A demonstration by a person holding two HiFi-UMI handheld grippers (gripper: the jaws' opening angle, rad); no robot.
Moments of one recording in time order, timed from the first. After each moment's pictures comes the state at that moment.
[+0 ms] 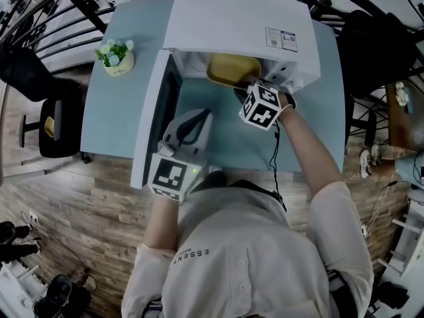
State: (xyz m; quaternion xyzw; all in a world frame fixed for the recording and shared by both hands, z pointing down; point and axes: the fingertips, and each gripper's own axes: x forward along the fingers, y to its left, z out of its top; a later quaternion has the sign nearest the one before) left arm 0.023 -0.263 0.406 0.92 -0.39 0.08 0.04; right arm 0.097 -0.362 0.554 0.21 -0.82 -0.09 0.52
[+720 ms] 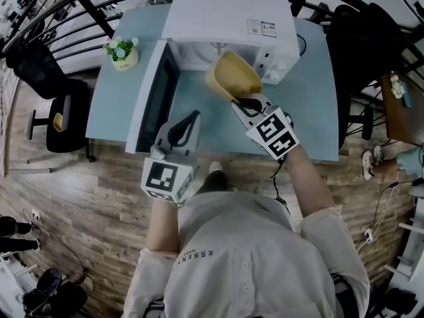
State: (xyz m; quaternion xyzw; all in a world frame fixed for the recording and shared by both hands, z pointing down) left arm 0.024 -0.174 0.374 0.90 -0.44 0.07 0.03; right arm 0.106 -0.223 0.444 0.31 -0.91 0.00 0.28
